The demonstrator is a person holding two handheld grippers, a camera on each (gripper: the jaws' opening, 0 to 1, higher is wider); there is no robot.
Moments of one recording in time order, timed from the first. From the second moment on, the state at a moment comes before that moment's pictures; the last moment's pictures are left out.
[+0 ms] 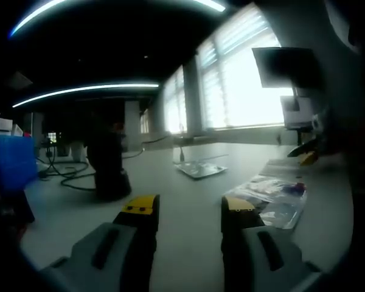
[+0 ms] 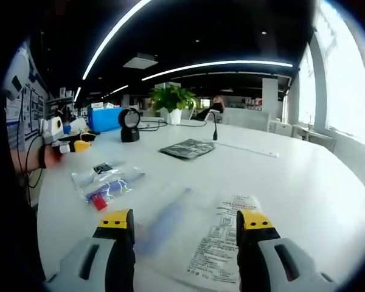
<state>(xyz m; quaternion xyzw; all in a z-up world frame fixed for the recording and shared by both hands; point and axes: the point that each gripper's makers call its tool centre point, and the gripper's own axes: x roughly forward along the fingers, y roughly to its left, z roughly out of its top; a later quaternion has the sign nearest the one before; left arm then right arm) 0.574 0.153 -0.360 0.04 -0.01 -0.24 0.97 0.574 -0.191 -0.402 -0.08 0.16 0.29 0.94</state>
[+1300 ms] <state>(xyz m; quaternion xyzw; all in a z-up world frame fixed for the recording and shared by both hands) 0.574 0.154 -0.361 0.04 -0.01 -0.23 0.97 0.569 -0.184 -0.420 -0.06 0.22 0.19 0.95</state>
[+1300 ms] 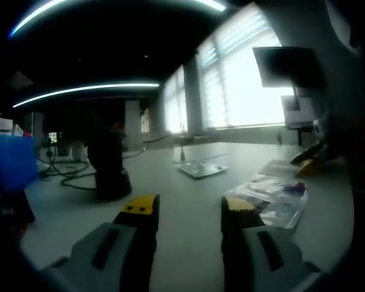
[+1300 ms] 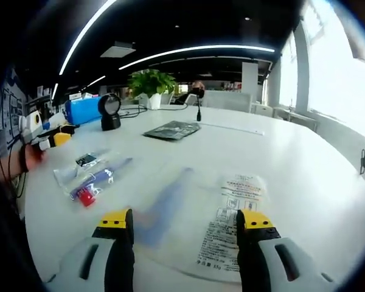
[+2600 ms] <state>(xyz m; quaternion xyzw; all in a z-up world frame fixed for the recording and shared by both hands) 0.574 0.153 -0.363 0.05 0.00 -0.23 0.97 0.578 -0.195 -0.385 -0.02 0.16 0.15 0.98</state>
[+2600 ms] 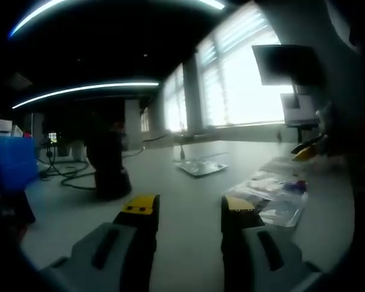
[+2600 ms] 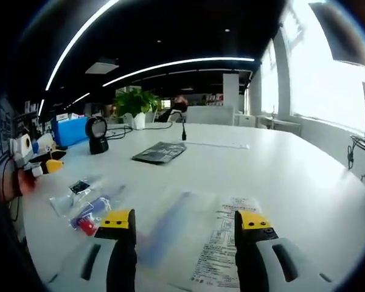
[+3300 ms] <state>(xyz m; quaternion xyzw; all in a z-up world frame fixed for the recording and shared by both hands) 0.574 0.154 -0.363 0.05 0.00 -0.23 0.97 0.625 -0.267 -0.382 -0.09 0.17 0.12 0.97</state>
